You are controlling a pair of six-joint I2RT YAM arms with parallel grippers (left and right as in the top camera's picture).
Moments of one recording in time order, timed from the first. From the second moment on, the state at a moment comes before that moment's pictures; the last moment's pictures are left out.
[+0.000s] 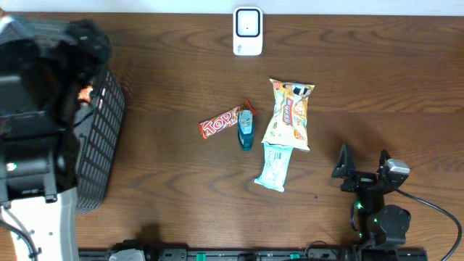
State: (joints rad) left arm 0.14 1.17 1.54 -0.74 -0.09 -0.69; right arm -0.05 0.01 0.01 -0.07 0.00 0.28
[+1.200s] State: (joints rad) left arm 0.47 2.02 1.54 -0.63 0.06 0.17; right arm -0.05 0.01 0.01 -0.07 0.00 0.28
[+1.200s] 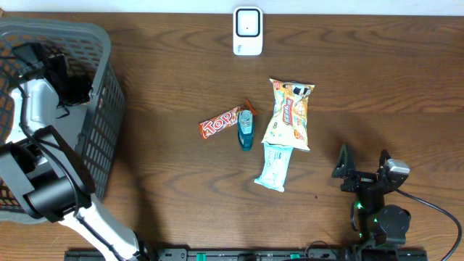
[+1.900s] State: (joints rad) left arm 0.48 2.06 1.54 -0.55 0.14 0.31; right arm -0.05 0.01 0.01 -0.07 0.00 0.28
